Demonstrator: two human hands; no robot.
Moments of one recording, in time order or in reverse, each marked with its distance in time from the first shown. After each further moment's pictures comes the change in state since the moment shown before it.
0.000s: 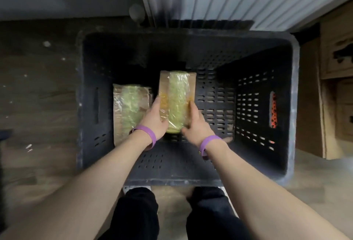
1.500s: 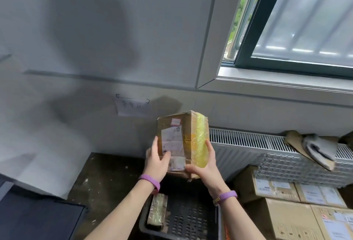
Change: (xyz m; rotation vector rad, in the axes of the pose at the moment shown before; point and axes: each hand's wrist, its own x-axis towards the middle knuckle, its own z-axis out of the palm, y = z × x) left_hand -0.604 0.247 -0.332 -0.648 0.576 0.448; right_hand -0.594 -0.314 -0.255 0.498 0.208 -0.677
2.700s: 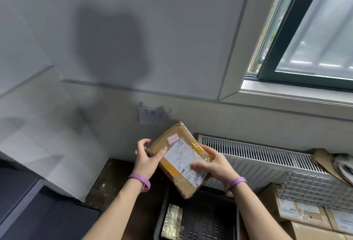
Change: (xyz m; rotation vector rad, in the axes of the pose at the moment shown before) left_hand 0.019 -0.014 -0.096 -0.111 0.178 -0.008; right_hand 0.042 -0.042 0.030 -0.044 -0.225 -0.036
